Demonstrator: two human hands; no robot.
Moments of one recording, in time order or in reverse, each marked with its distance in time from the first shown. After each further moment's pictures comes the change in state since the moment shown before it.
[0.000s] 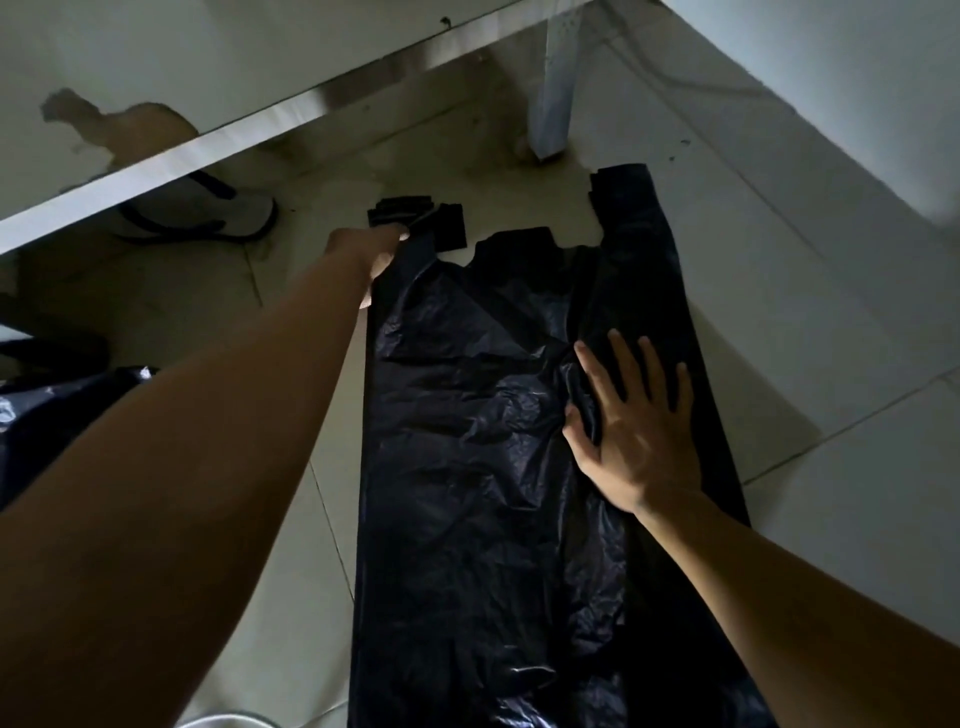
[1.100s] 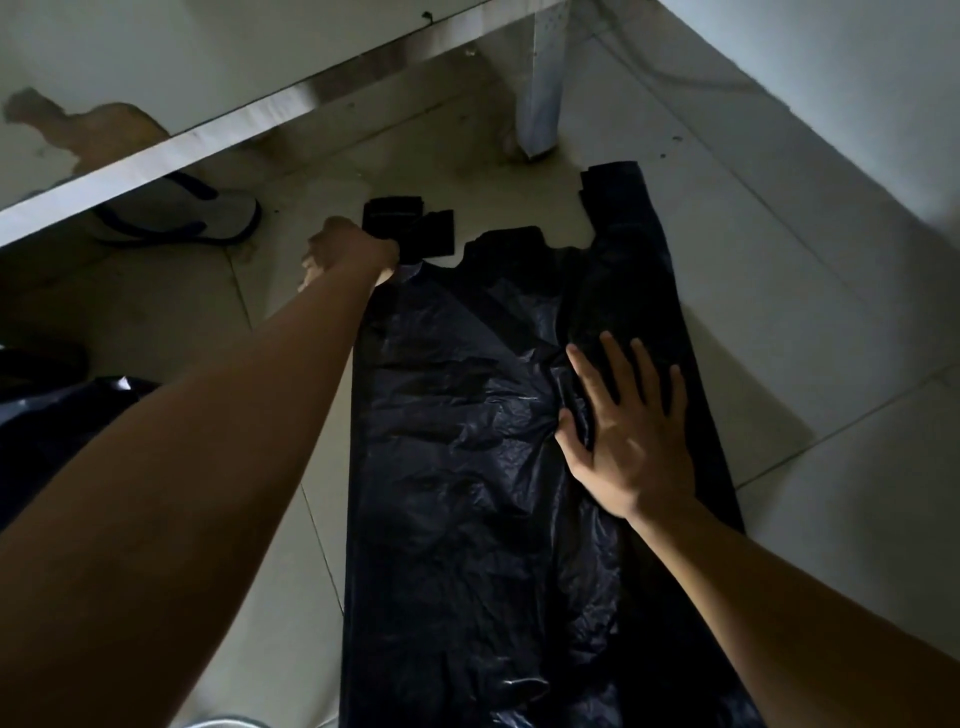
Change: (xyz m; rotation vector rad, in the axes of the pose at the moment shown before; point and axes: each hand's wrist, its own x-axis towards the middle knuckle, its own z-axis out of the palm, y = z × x) left_hand 0.018 0.003 0.015 0.572 0.297 0.152; right_hand 0.001 0.000 0.000 0.018 -0.001 0.005
